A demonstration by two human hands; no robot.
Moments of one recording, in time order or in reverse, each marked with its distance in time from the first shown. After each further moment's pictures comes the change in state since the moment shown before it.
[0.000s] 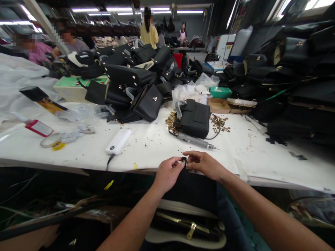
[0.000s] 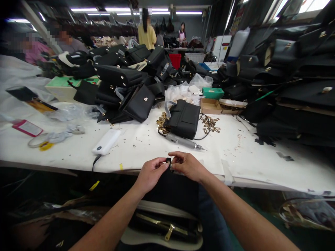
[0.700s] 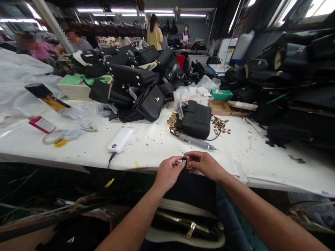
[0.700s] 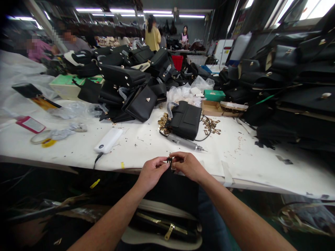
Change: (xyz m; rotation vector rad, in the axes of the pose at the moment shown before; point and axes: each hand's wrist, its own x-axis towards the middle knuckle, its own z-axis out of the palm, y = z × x) left_hand 0.000 -0.006 0.002 -0.068 0.038 -0.025; right_hand 0.005 0.002 0.007 0.025 0.061 0.034
